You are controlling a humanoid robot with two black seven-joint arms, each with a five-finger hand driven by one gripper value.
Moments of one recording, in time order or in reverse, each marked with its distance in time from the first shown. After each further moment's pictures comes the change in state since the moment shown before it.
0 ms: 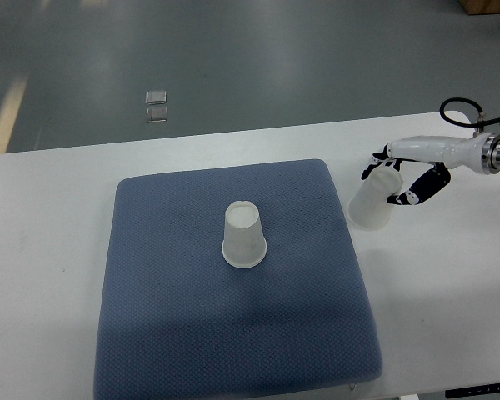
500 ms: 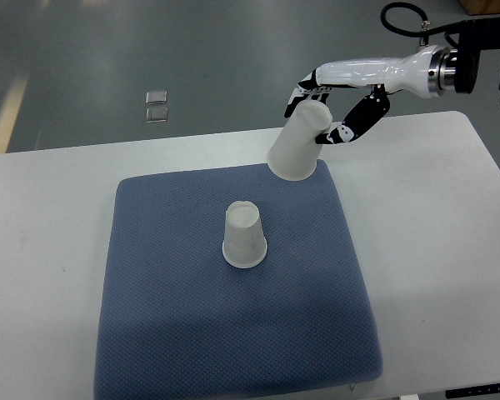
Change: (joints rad) left arm 0.000 0.000 0.000 0.000 0.000 0.000 0.000; right arm 0.291 0.172 -0.004 0.007 0.159 0.132 -0.036
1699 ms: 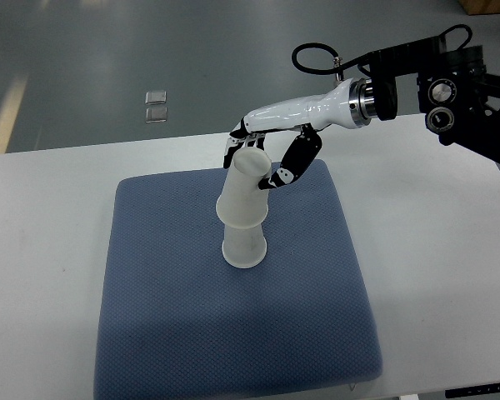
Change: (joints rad) left arm 0.000 0.000 0.000 0.000 0.000 0.000 0.000; right arm 0.018 0.192 -0.016 0.008 -0.012 0.098 -0.085
